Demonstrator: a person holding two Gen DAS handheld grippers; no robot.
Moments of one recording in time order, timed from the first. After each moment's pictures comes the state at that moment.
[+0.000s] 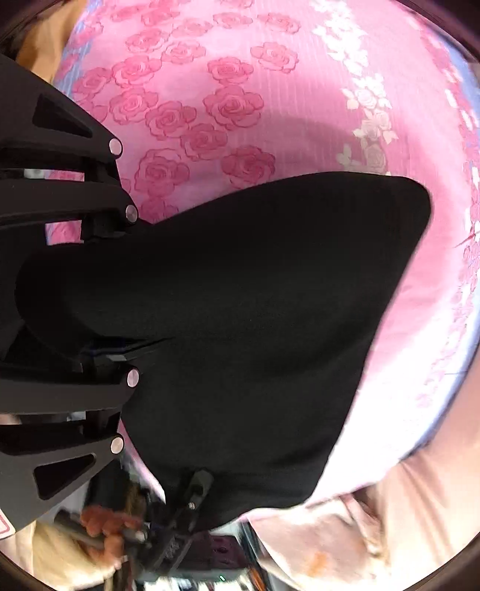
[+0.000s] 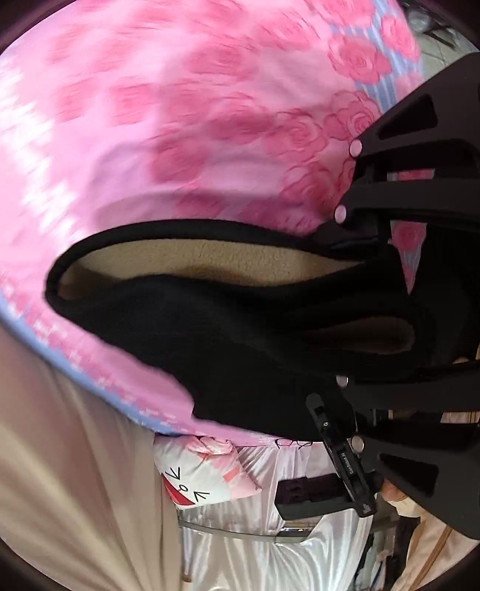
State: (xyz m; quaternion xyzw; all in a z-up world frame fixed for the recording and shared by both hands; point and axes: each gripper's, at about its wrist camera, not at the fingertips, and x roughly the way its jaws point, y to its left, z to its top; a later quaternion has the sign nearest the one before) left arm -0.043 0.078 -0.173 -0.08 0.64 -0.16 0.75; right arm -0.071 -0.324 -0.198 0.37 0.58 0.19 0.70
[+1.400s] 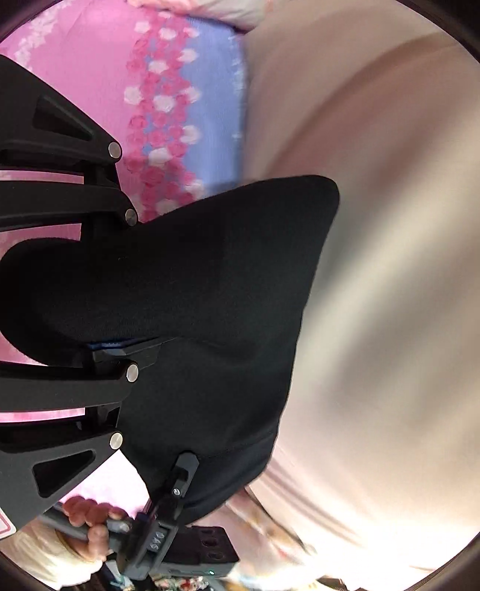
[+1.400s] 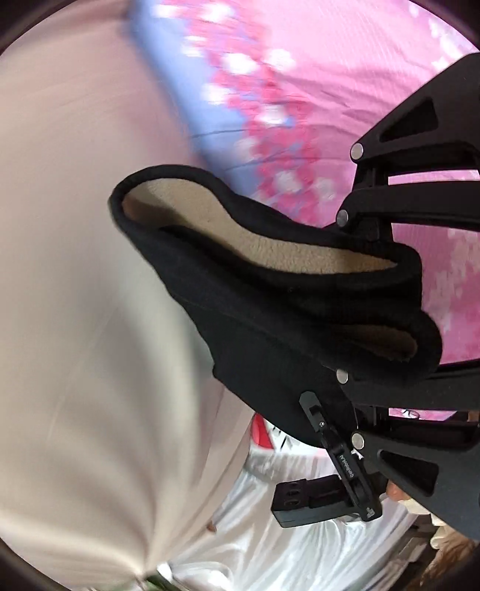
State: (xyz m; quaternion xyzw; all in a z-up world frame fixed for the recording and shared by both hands) left arm 0.227 0.057 -0.014 -0.05 0.42 -0.18 0.89; right arm 0.228 -0.292 -0.081 0.32 0.40 0.25 0.82
